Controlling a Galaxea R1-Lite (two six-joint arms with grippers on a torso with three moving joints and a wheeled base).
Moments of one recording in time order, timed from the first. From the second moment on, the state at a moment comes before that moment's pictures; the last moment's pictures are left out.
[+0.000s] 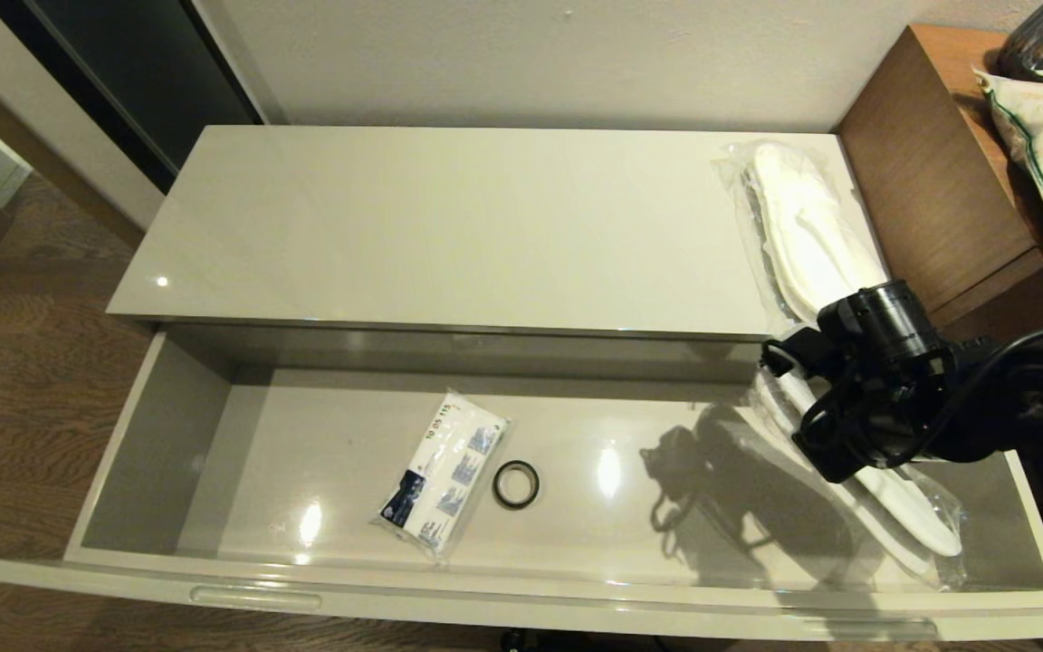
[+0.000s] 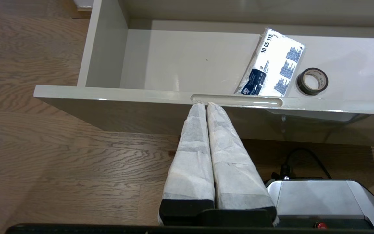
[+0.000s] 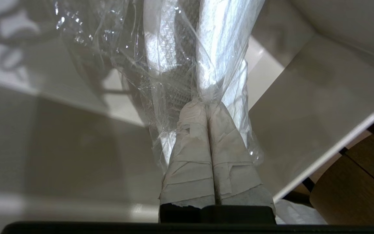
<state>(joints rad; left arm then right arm) -0.01 0.00 0.00 0.00 0.00 0.02 0.33 1.75 -0.97 0.10 -0.46 -0.31</state>
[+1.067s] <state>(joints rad) -0.01 0.00 0.00 0.00 0.00 0.02 0.54 1.75 -1.86 0.54 -0.49 -0.25</state>
